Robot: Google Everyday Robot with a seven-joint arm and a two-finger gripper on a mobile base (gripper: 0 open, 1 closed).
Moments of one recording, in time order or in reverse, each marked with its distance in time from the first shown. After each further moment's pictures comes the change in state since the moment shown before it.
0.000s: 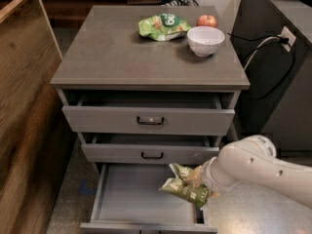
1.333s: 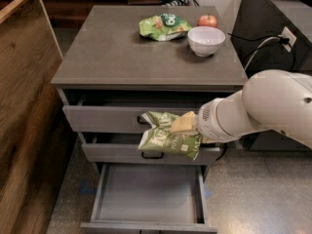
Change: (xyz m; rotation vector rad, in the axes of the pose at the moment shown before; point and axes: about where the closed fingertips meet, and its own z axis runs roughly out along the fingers) arm 0.002 -0.139 -0.208 0.312 0.148 -0.434
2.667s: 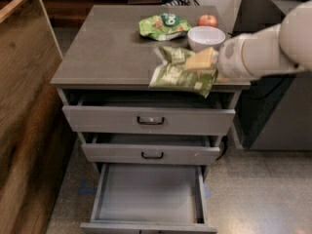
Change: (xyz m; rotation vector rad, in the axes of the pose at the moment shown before) arm 0.134 -0.032 -0.078 0.106 0.267 -0.123
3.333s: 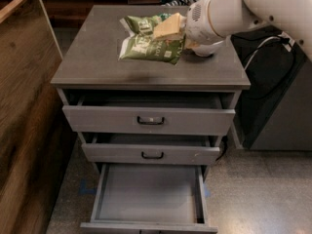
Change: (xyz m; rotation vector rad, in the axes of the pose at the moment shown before) arm 0.068 -0.090 0.043 0.176 -0.031 -0.141
